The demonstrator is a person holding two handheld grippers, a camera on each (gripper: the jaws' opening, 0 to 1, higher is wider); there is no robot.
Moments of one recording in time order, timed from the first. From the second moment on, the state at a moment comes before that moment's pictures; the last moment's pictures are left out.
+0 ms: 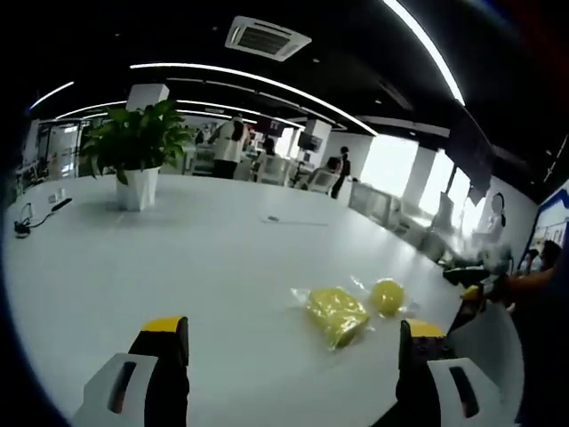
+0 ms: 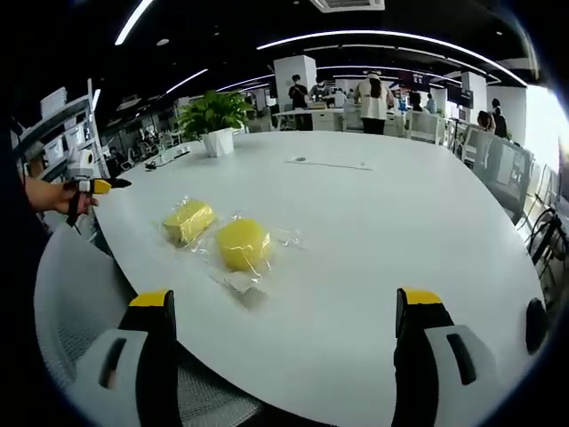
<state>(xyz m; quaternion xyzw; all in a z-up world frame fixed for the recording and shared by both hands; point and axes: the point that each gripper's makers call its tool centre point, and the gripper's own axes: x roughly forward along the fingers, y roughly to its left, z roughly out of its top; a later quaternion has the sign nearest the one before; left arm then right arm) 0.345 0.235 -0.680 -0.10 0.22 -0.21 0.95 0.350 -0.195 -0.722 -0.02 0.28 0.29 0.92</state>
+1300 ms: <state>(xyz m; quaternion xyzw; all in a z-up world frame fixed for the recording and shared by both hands) 0.340 0.216 -0.687 -0.09 0.23 -0.24 0.94 0.352 -0.213 -0.704 0.00 0.26 0.27 0.93</state>
